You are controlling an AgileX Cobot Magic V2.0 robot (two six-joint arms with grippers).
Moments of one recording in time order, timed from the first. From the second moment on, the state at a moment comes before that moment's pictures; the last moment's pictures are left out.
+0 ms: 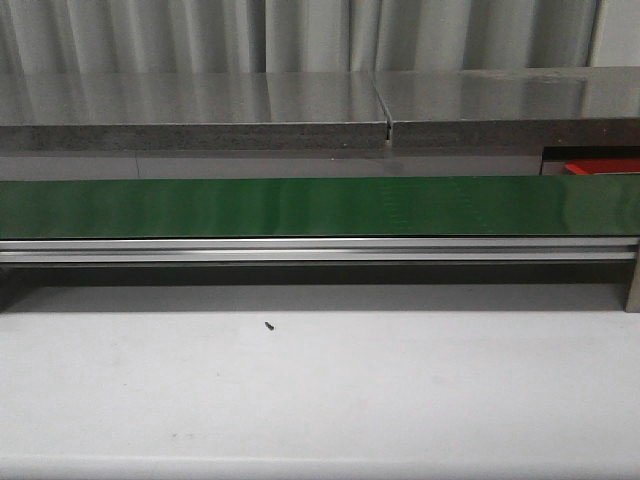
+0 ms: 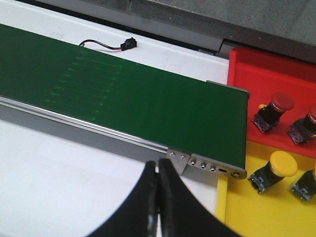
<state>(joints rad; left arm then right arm) -0.05 0.62 -0.72 -0.30 0.51 0.23 -0.04 0.66 -0.67 0.25 0.59 -0.38</state>
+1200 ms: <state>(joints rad) 0.38 1.95 -1.61 -0.25 0.87 0.12 -0.04 0.66 -0.67 0.25 0.59 -0.38</state>
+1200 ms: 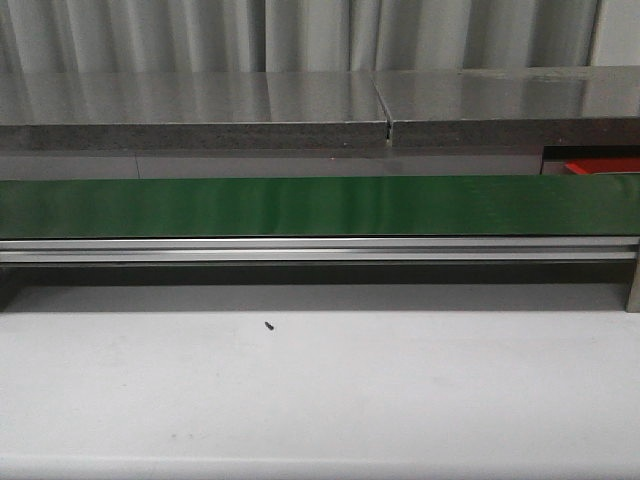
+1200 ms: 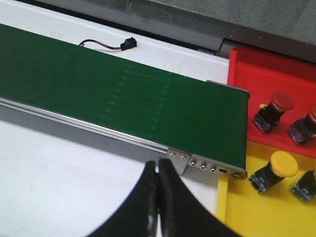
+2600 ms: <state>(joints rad) 0.38 2.09 -1.62 -0.25 0.76 0.12 -0.04 0.66 -0.67 0.25 0.59 -0.38</state>
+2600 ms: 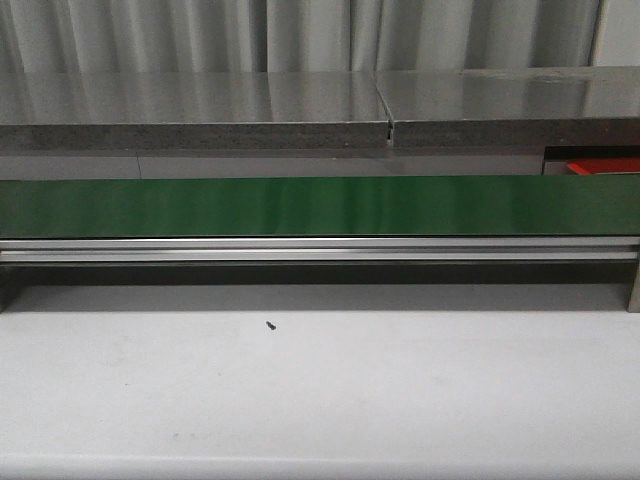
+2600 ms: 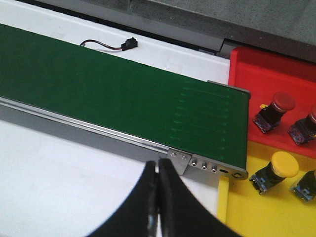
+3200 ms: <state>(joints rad) 0.29 1.73 -1.56 -0.29 0.86 0.15 -0.04 0.66 -0.67 0.25 0.59 -0.38</state>
